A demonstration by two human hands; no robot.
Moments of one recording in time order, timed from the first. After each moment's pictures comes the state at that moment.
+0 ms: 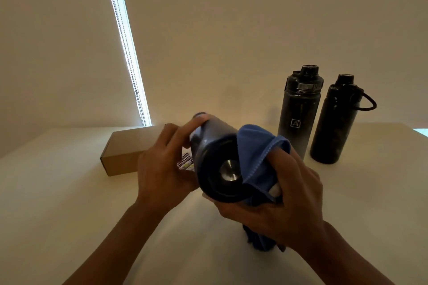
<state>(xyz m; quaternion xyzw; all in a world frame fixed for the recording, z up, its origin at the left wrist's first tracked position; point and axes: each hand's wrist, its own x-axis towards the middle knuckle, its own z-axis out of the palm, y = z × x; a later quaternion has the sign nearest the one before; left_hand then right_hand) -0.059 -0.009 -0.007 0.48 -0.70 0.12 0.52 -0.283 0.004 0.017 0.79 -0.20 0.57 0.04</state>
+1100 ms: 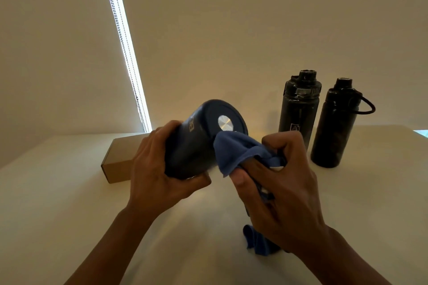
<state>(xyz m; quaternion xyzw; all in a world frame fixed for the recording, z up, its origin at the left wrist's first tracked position) -0.041 -0.009 -0.004 0.47 -0.69 0.11 0.54 -0.285 0.009 0.034 0.80 -0.26 0.54 -0.07</state>
